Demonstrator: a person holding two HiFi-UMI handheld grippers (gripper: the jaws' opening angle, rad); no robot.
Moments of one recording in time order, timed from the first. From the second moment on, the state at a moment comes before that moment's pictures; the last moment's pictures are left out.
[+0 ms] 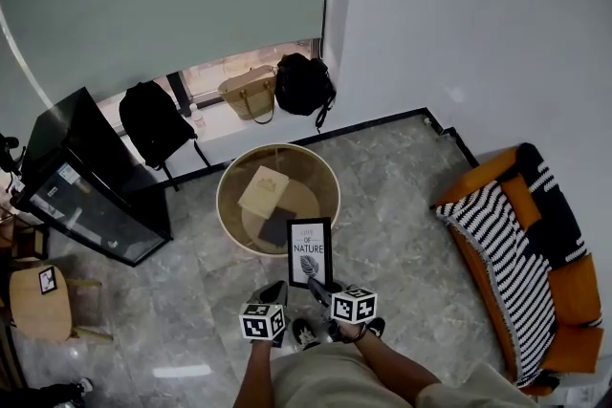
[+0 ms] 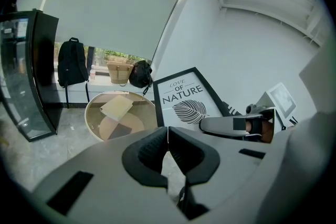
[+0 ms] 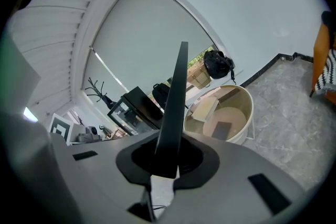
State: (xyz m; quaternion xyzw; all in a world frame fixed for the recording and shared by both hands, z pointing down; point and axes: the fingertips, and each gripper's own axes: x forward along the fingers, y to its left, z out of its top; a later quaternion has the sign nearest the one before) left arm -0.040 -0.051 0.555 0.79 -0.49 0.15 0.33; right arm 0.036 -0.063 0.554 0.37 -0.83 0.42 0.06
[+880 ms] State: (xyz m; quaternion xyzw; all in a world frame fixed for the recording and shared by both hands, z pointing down) left arm -0.039 -0.047 0.553 0.80 -0.48 0.15 0.33; right arm 0.033 -0.057 0.555 0.37 -0.83 0.41 0.08
